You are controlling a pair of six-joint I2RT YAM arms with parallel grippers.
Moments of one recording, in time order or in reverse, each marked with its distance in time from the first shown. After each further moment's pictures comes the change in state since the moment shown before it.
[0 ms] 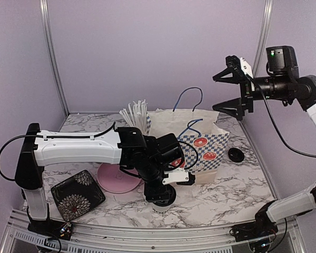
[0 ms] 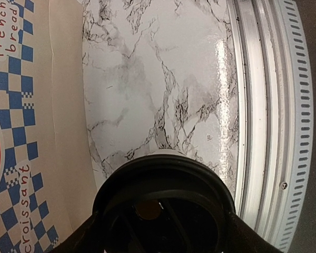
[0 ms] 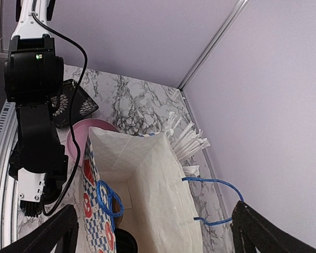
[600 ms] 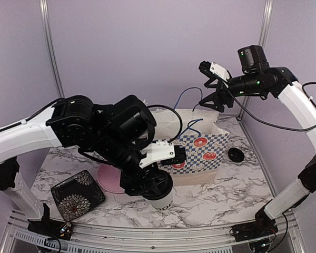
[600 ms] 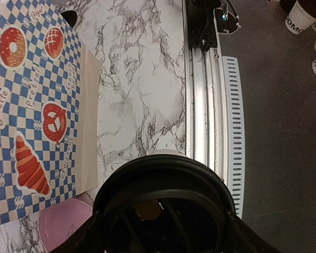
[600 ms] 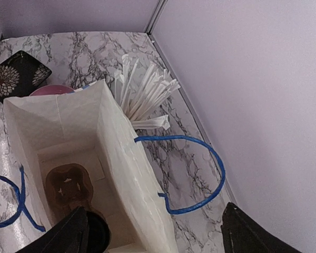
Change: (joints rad) left arm -0.077 -0.271 0.080 -0.150 0.015 -0.149; right arm -0.027 0.221 0.116 0.008 0.245 0.081
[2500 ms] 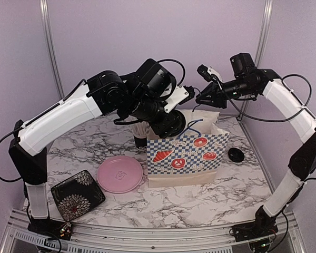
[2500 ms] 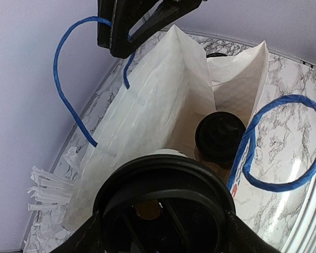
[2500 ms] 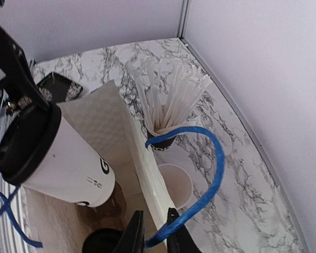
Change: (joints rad) left arm 0.197 0.306 0.517 0.069 -0.365 -0.034; right arm -0.123 0.184 0.010 0.005 -0.299 0.067
